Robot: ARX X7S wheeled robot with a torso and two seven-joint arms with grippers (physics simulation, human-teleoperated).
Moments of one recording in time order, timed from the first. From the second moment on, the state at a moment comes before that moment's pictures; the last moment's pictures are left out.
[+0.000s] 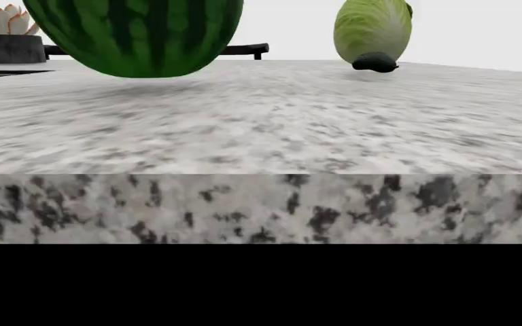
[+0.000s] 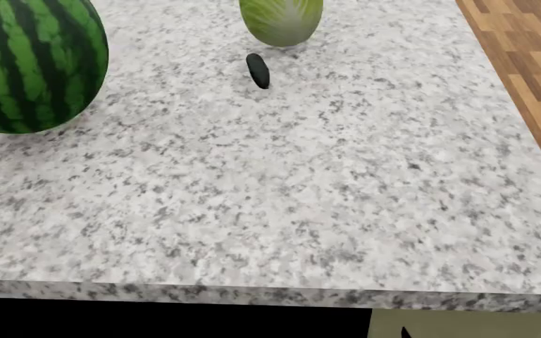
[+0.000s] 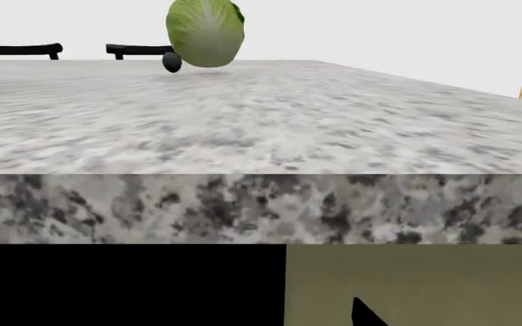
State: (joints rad) left arm 0.00 0.00 0.00 0.00 0.00 0.00 0.00; right arm 0.00 0.00 0.00 0.00 0.00 0.00 0.00
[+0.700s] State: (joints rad) left arm 0.01 -0.07 0.07 0.00 -0.06 0.04 -0.07; right arm 0.00 0.08 -0.12 0.02 0.09 -0.02 0.12
